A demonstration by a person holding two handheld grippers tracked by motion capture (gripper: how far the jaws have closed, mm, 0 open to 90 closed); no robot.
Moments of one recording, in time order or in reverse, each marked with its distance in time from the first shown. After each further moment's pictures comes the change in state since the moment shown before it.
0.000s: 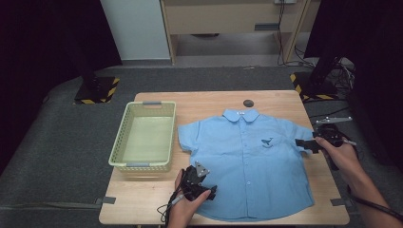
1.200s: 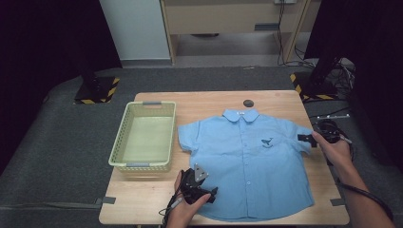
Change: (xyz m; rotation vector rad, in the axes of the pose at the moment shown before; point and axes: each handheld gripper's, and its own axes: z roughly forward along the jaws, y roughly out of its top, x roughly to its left) left arm -0.001 -0.010 0.001 -0.072 -0.012 0.019; right arm -0.037 -0.002 0.037 0.049 -0.090 0.181
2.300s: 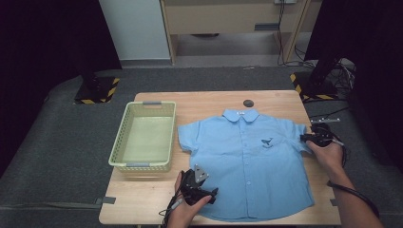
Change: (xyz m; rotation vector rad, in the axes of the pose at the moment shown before) left arm -0.003 -0.001 -0.001 -0.004 0.002 -0.005; right arm 0.001 -0.011 0.029 -0.029 -0.109 -0.070
